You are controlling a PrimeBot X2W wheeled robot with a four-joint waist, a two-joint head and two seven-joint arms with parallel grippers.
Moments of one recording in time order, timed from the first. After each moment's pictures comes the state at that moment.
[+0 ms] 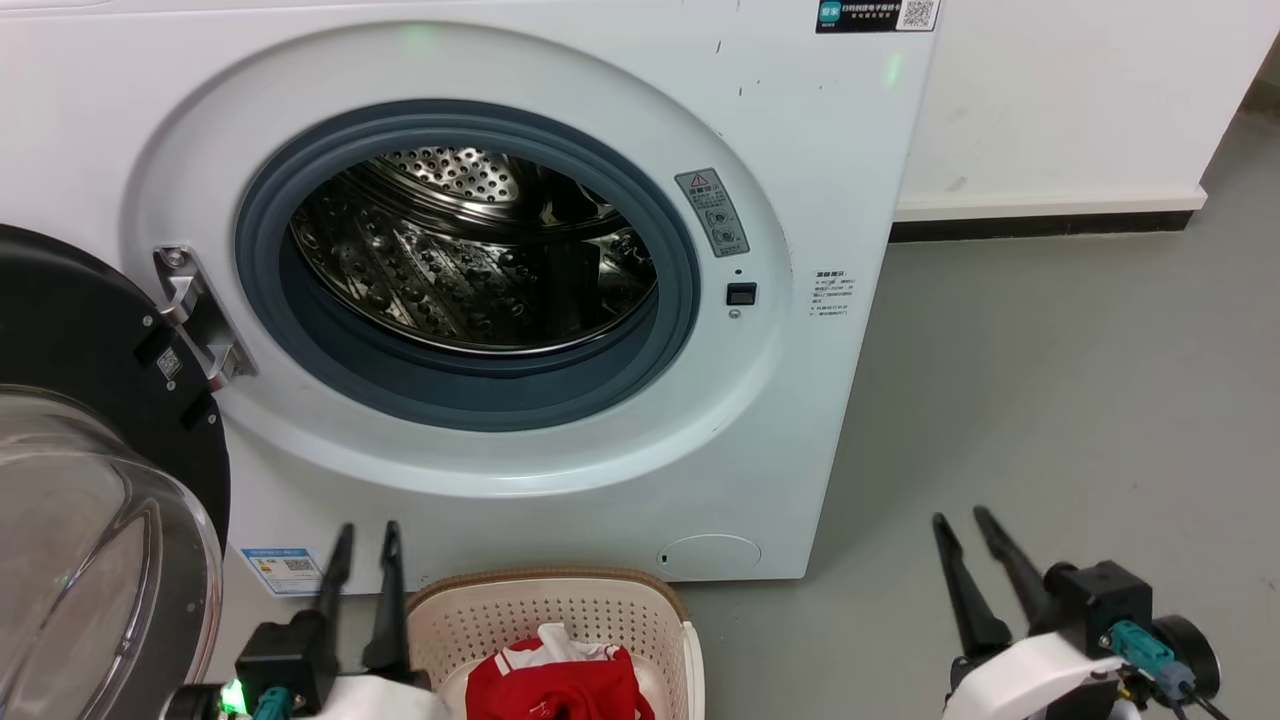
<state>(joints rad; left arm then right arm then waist) 0.06 0.09 -0.05 0.09 -0.13 0.04 -0.25 0.01 -0.05 0.07 0.15 0.05 0.13 -0.12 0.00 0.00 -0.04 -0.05</state>
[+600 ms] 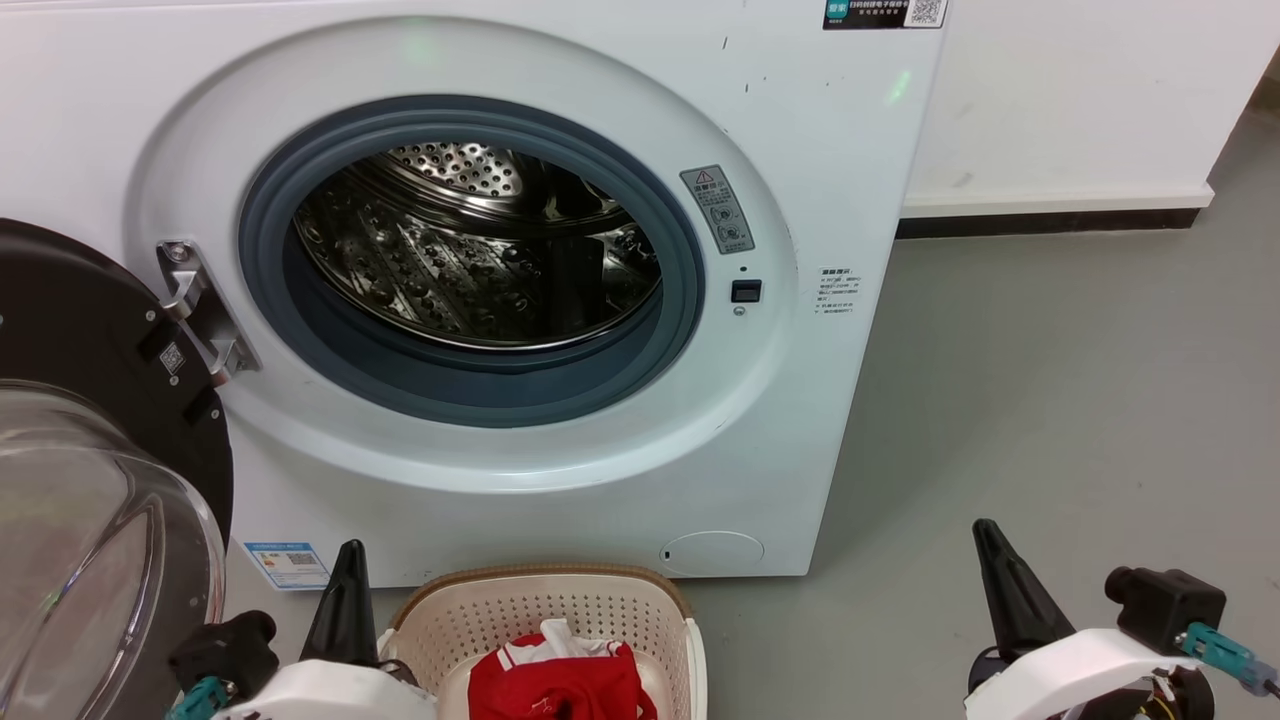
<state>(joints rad) 0.05 0.08 -0.02 0.15 -0.43 0.01 -0.17 0.02 -0.06 0.05 0.18 0.39 0.13 -0.09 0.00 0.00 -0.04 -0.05</state>
